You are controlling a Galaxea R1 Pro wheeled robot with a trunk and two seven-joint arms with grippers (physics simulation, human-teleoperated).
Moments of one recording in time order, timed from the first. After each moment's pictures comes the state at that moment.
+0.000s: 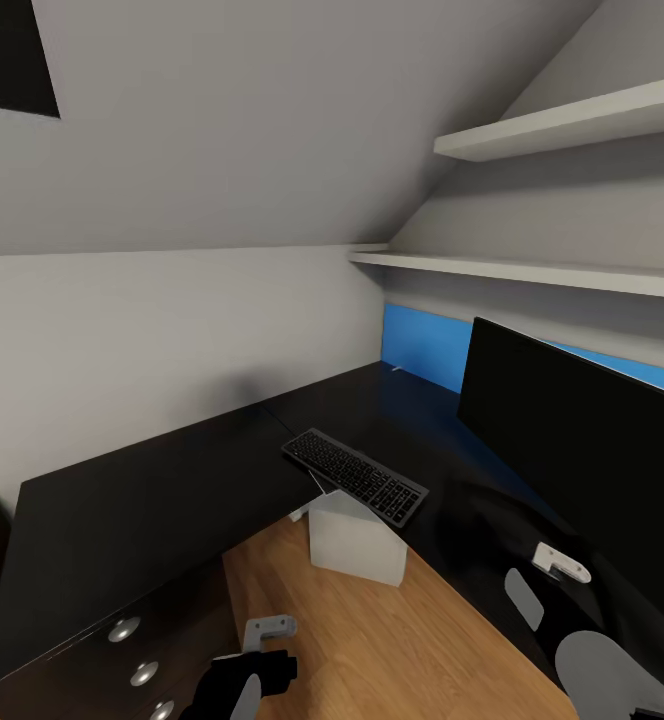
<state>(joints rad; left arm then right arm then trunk) -0.20 -0.17 -0.18 -1.02 0.27 0.63 0.33 -0.67 -0.12 -0.19 -0.41 -0.35 0.10 -0.44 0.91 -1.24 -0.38</state>
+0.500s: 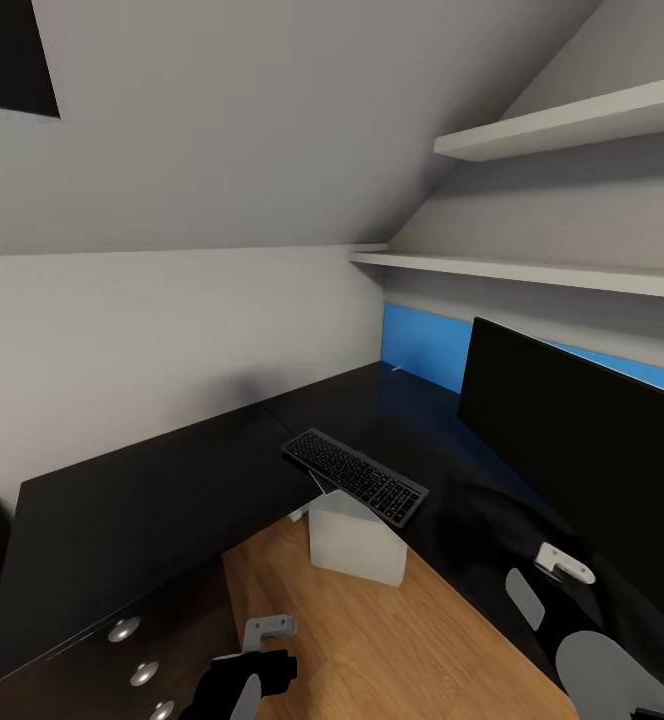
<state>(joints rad) -0.20 -0.17 -0.18 -1.02 0.27 0.62 0.33 -0.67 -0.11 -0.20 -0.41 -0.35 0.06 -0.45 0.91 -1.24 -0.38</state>
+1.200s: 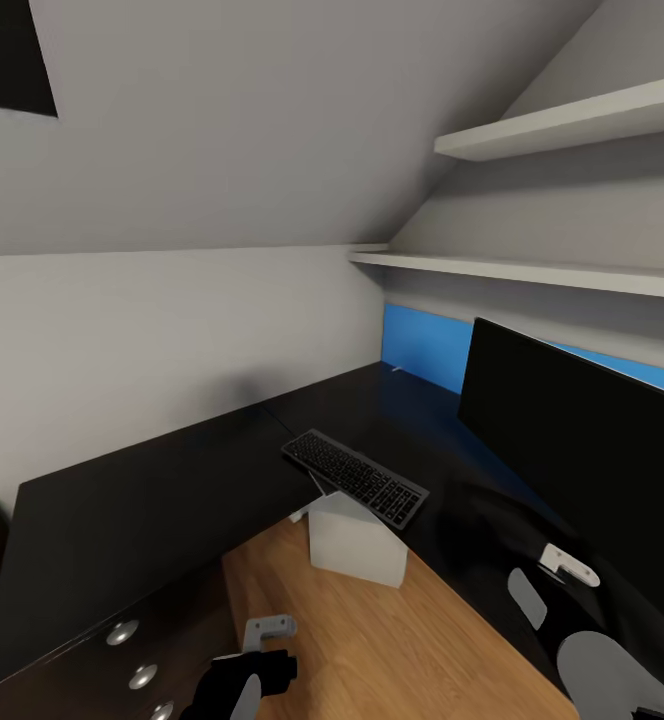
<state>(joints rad) -0.20 -0.17 -0.18 -1.02 0.27 0.62 0.32 -0.67 -0.12 -0.24 -0.41 -0.35 0.04 -0.45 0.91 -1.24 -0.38</state>
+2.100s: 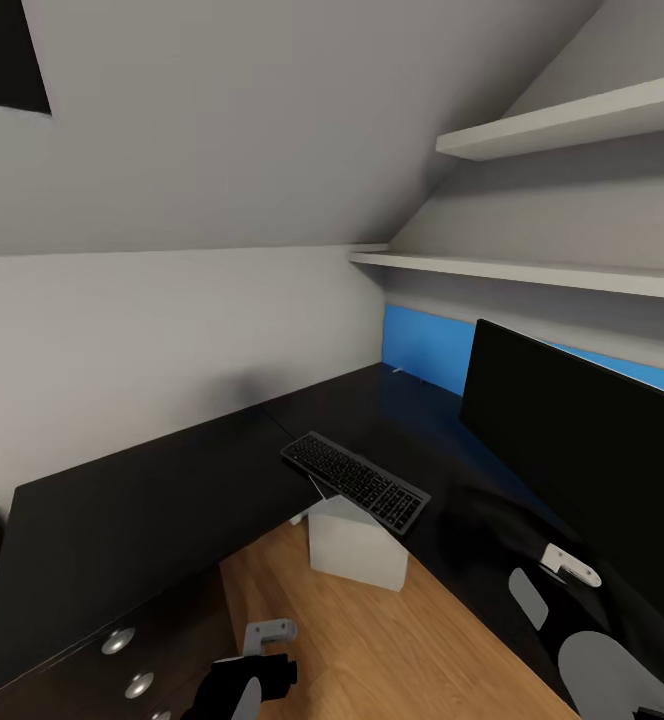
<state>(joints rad) -0.20 -0.17 -0.18 -1.01 0.27 0.62 0.32 -0.67 -0.12 -0.24 -0.41 -0.35 0.04 -0.45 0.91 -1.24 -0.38</state>
